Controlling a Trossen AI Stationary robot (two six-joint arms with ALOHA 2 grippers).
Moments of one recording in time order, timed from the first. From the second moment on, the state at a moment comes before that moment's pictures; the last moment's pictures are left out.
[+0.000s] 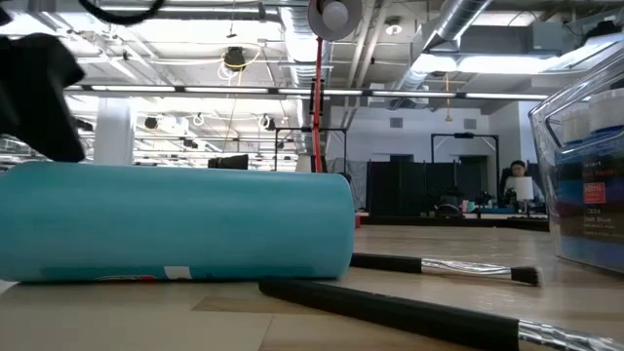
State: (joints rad) left arm -0.84 1.77 1.04 -0.36 -0.60 -1.00; right arm 0.91 1.90 1.88 -1.15 0.41 0.92
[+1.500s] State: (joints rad) left arm -1.10 1.77 0.75 0.17 -1.04 -0.98; right arm 0.46 2.22 1.88 -0.85 0.10 0.33
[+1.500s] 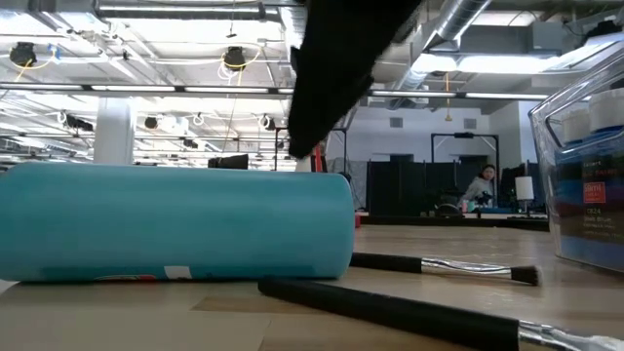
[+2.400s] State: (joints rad) left arm -1.09 1.77 0.76 0.18 -1.03 -0.97; right arm 0.49 2.23 1.88 -1.13 -0.02 0.58
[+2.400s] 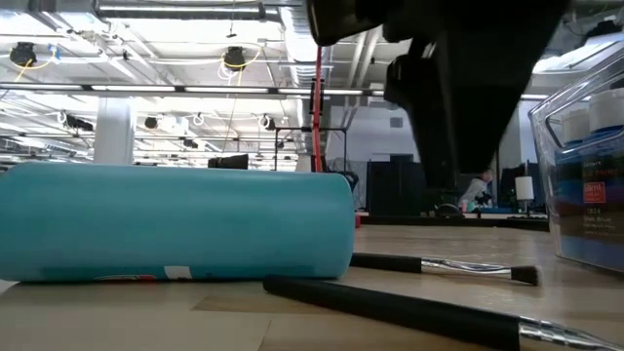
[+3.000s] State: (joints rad) left arm -1.09 1.77 0.76 0.19 -1.03 -0.97; right arm 0.48 2.23 1.76 -1.05 -0.06 0.60
